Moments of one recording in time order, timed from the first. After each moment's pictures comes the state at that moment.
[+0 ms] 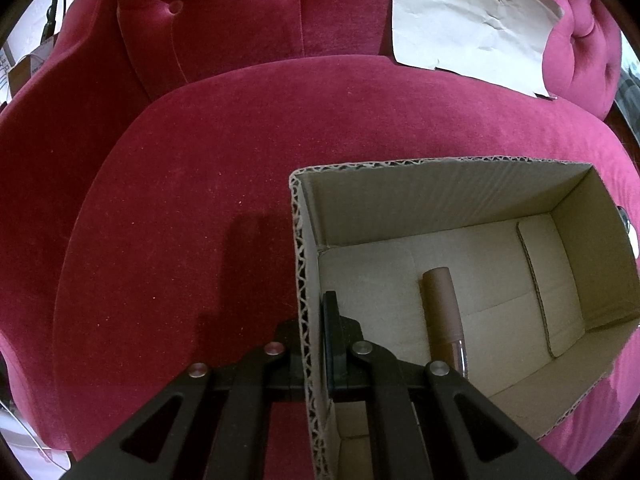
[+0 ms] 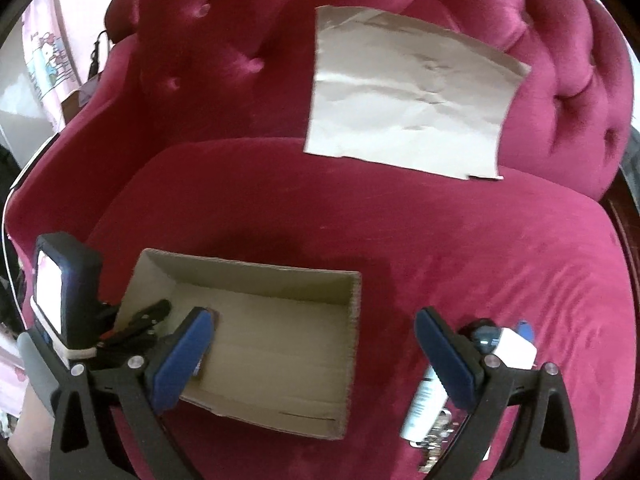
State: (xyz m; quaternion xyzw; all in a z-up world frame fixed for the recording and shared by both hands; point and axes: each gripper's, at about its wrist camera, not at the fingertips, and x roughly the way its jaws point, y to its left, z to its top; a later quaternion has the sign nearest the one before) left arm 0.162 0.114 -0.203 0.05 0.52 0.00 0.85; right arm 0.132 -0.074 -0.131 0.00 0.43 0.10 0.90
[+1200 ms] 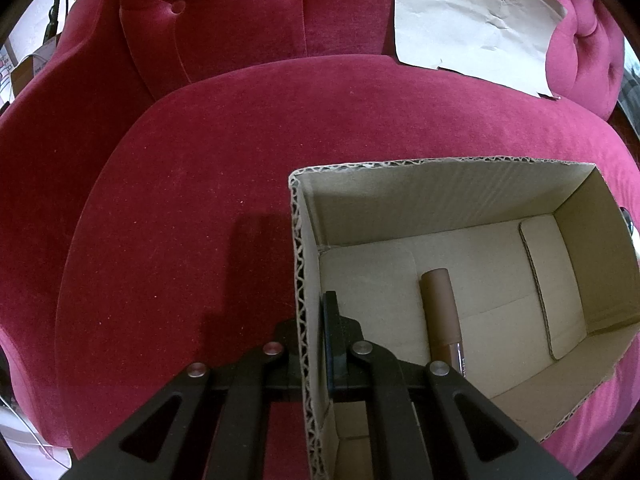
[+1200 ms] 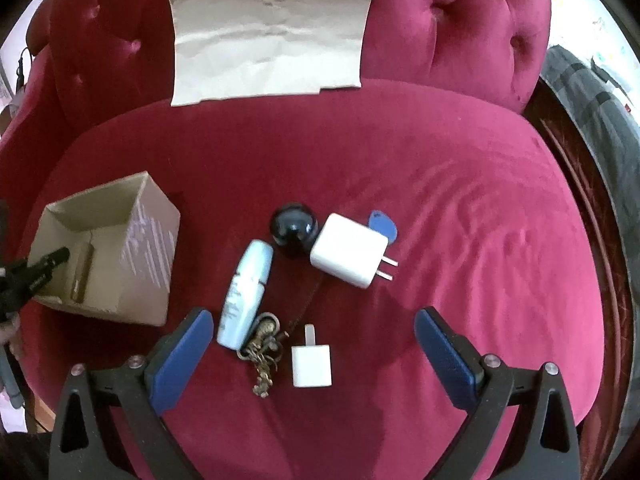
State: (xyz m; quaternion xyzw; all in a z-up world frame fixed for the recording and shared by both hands) left arm 0.164 0.109 -0.204 0.05 0.53 0.01 0.85; right arm 0.092 -0.208 -0.174 0.02 0.50 0.00 0.86
